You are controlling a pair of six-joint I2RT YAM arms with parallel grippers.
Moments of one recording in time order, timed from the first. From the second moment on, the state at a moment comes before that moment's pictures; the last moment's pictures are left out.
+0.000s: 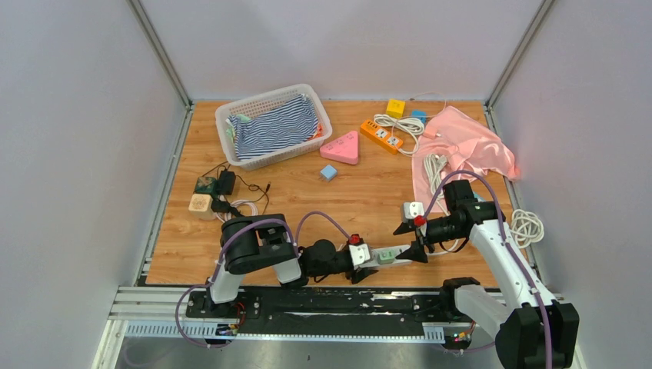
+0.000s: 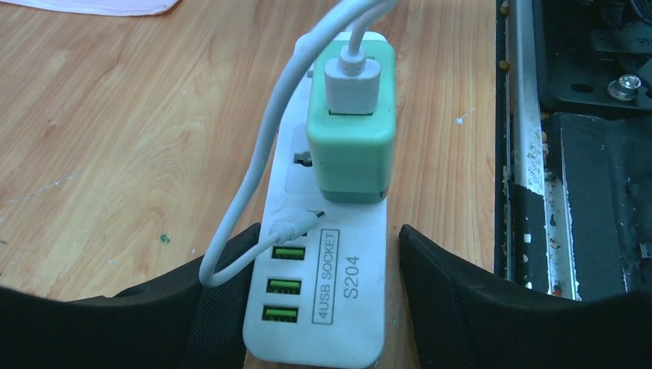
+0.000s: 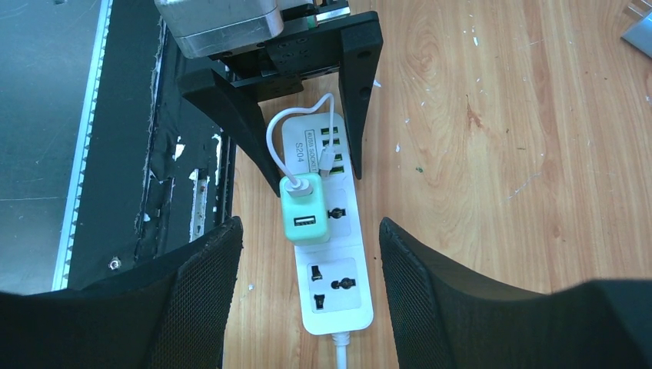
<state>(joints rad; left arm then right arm) -1.24 2.00 0.46 1.35 0.09 0.10 0.12 0.96 0.69 -1.11 -1.08 -1.36</state>
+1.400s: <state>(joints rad) -1.23 2.01 0.52 1.29 0.16 0.03 0.24 1.01 0.59 -1.01 -0.96 -1.45</state>
